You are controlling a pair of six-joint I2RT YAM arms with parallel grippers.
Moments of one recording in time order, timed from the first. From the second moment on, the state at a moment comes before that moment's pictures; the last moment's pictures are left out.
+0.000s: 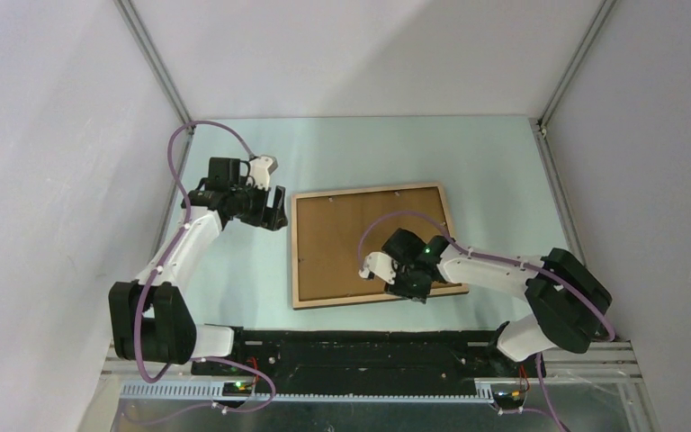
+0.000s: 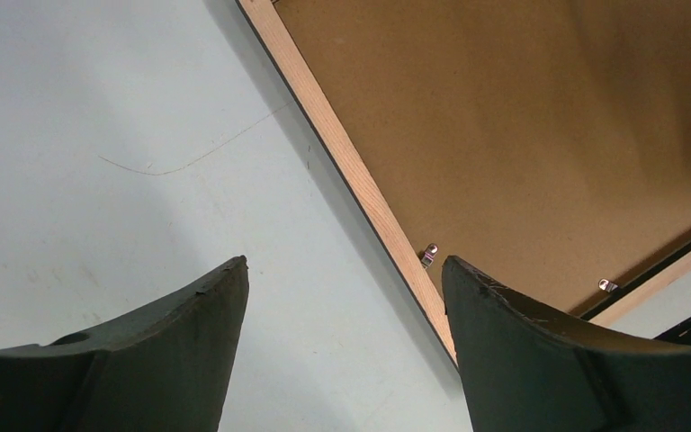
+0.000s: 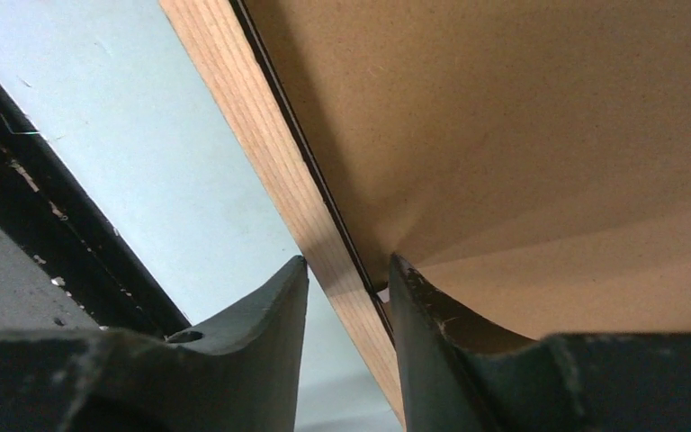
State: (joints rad) left arm -0.08 1.33 1.01 -0.60 0.35 0.17; right arm 0.89 1.47 0.82 -0.65 -0.05 -0.47
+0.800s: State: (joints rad) left arm -0.48 0.88 0.86 -0.60 0.25 0.46; right arm 0.79 1.48 1.11 -0.88 -0.23 -0.53
